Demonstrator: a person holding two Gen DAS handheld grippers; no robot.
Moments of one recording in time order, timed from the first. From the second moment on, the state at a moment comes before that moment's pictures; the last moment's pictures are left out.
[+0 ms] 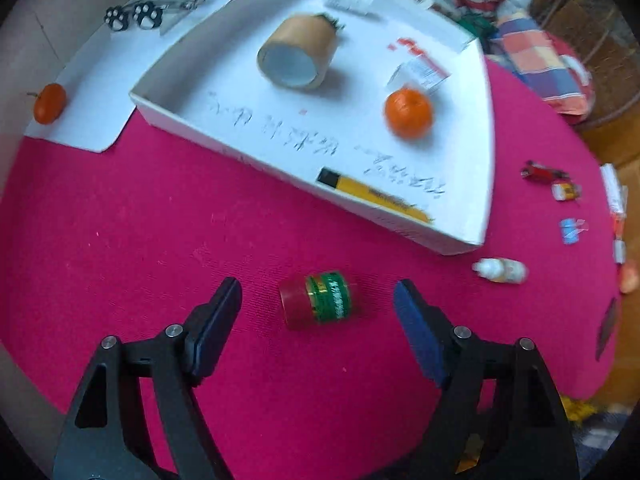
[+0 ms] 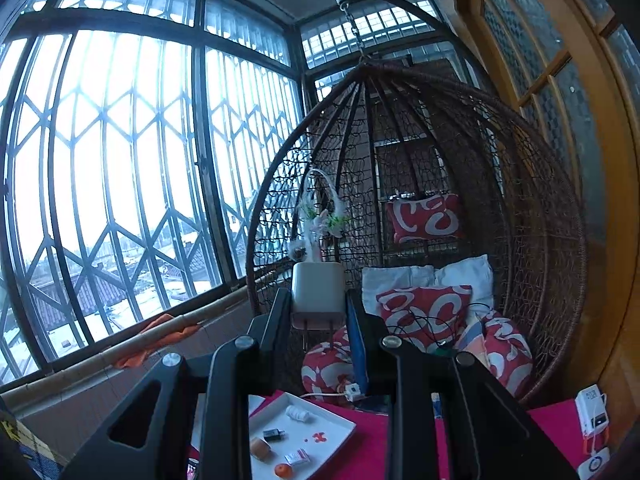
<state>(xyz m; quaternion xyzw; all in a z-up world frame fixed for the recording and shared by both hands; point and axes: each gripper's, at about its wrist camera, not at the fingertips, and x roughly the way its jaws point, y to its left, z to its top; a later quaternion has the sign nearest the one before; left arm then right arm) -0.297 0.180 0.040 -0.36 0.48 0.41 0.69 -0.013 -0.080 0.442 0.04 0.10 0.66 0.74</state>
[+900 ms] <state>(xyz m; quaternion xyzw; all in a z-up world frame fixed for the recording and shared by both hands) -0.381 0.125 0.470 -0.03 -0.03 0.49 0.87 -0.028 -0.089 0.447 0.08 0.08 0.64 0.76</state>
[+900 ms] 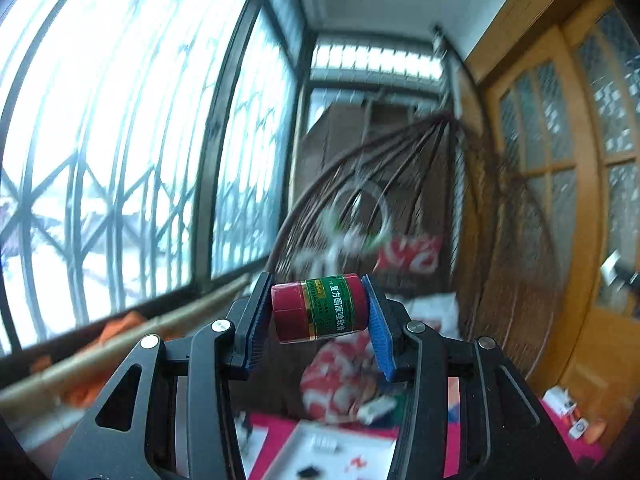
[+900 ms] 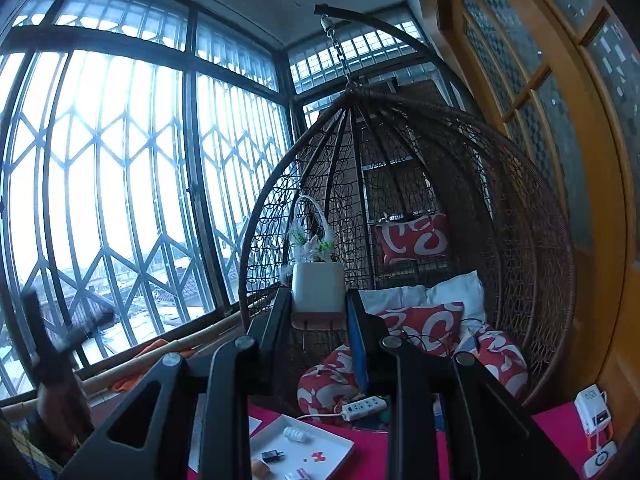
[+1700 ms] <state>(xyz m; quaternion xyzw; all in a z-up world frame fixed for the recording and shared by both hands) -0.382 0.204 0.436 -0.09 0.08 0.40 0.91 -0.103 -0.002 0.420 0.05 0.14 0.67 0.73</state>
